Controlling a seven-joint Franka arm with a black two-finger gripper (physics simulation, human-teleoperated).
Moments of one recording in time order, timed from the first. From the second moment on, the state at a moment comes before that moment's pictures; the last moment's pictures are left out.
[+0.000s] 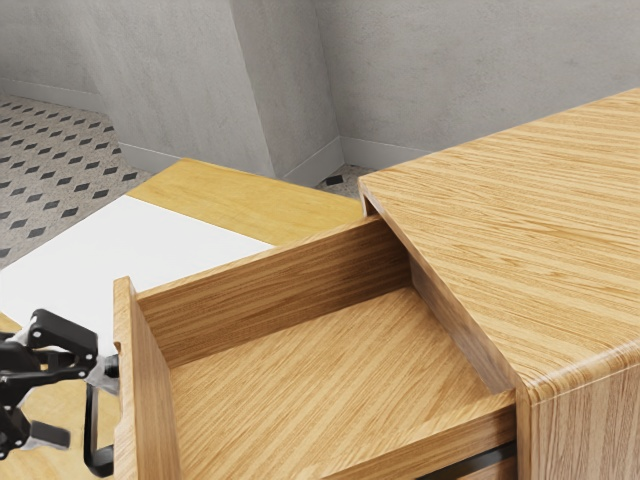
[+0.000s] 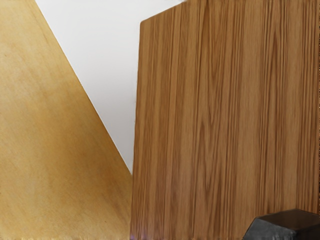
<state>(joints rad) -0.41 -1.30 0.27 -2.60 0.08 1.92 -1.29</state>
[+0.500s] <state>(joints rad) -0.47 -1.20 0.19 -2.22 0.08 1.80 -1.29</state>
